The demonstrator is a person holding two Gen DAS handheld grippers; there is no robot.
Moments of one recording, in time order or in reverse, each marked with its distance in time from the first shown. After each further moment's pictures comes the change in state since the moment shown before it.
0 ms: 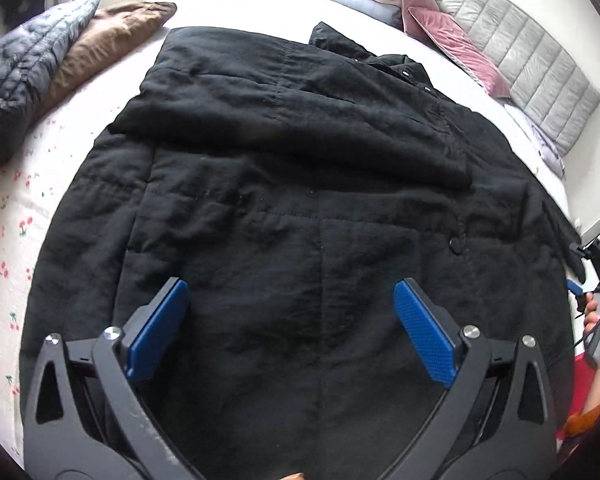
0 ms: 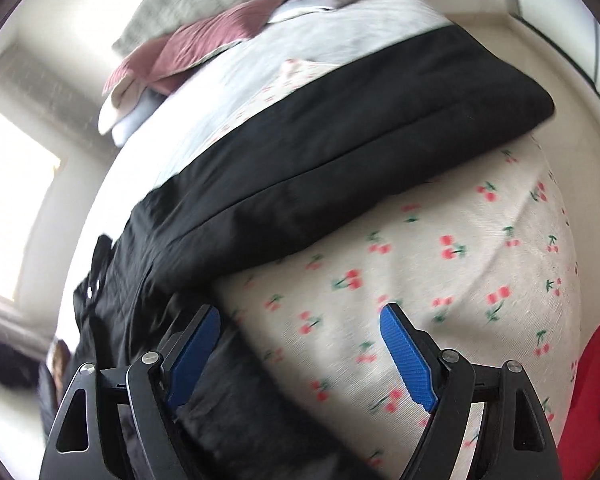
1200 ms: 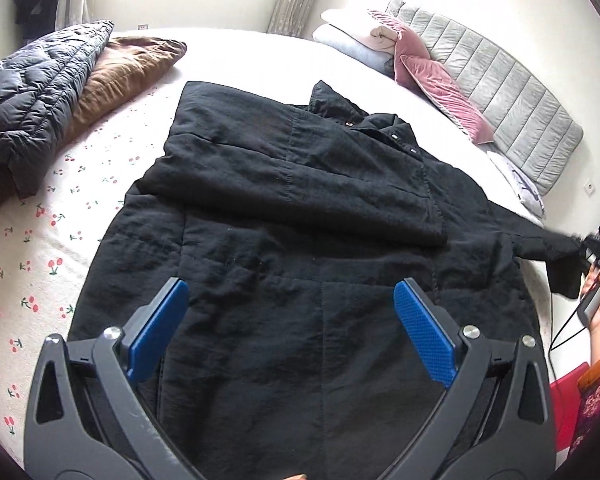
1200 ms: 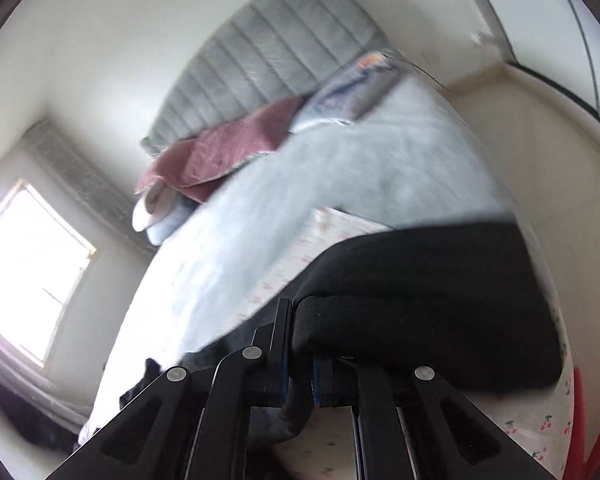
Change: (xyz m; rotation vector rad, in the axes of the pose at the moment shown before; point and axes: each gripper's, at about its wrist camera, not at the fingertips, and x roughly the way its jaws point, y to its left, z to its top) left arm -0.039 0.026 0.023 -0.062 -0.146 -0.089; right arm -0.065 0.062 0.096 -0.074 -0.370 0.156
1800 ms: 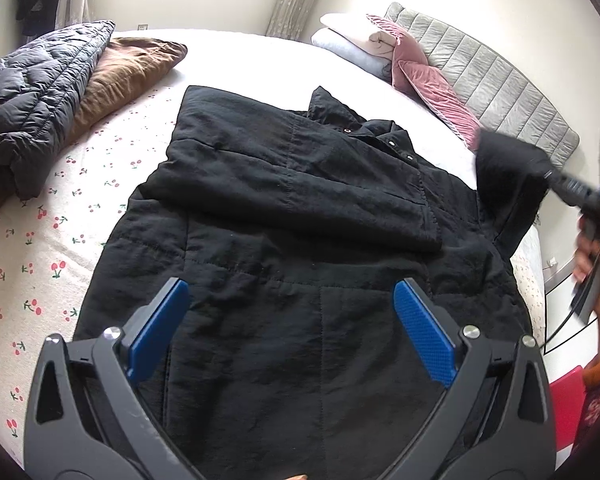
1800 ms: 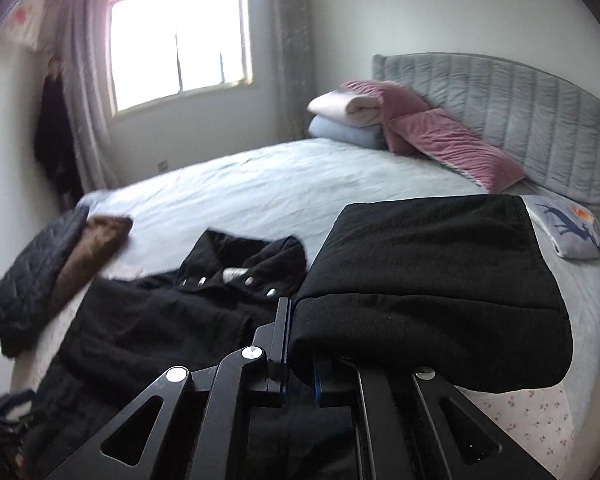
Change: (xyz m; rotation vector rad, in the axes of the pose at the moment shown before) left arm -0.006 0.005 0.002 -0.011 -0.006 -0.010; right arm 0.007 0.269 -0.197 -0.956 0.261 0.218
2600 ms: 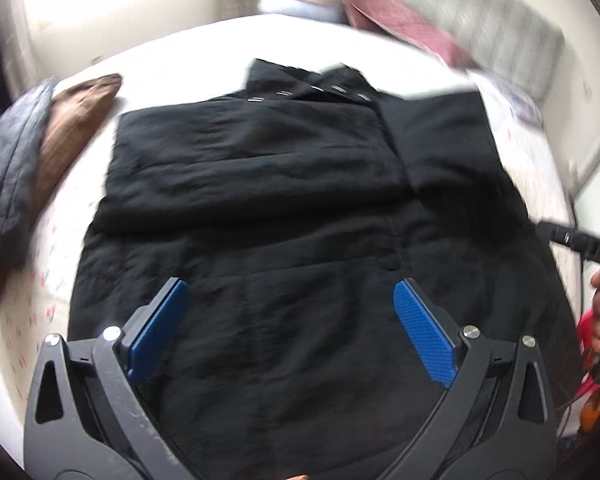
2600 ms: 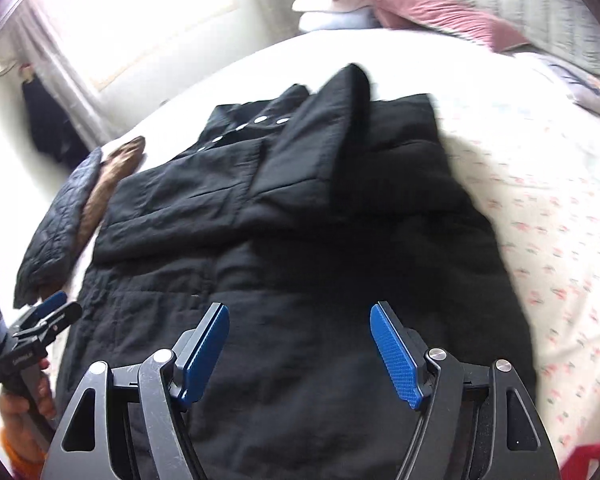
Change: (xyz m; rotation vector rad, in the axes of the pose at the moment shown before) left arm 0.025 -0.116 0.003 0.335 0.149 0.092; right arm -0.036 -0.041 -0.128 0.308 0.258 0.084
